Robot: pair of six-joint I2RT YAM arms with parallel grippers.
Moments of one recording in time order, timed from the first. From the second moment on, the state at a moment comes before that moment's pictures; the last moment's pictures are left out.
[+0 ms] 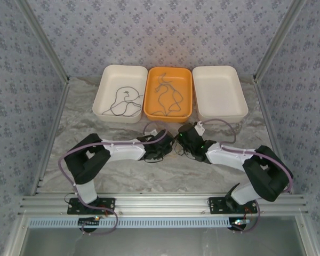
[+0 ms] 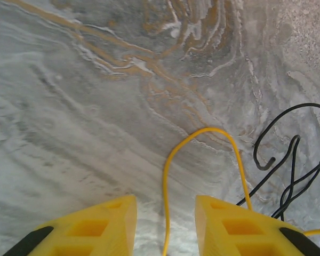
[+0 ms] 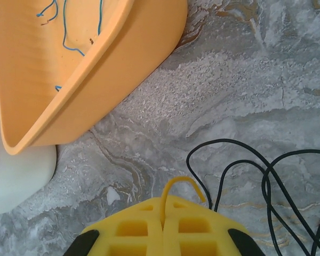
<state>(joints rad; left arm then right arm) -0.99 1.80 0.99 -0.20 -0.18 -1.41 0.72 1.45 0.64 0.08 0.29 1.29</state>
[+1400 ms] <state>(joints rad) -1.22 1.75 1.03 -0.21 -0.26 -0.70 0.41 1.25 0.95 -0.01 0.01 0.85</state>
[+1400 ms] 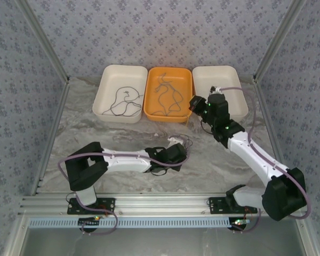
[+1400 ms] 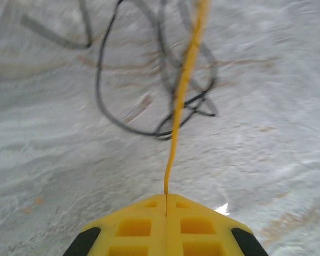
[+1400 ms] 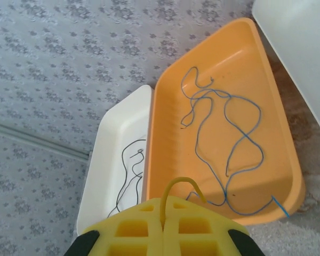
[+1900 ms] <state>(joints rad) -1.29 1.74 1.10 -0.20 -0.31 -0.52 0.32 1.30 1.06 -0.09 -0.16 0.75</state>
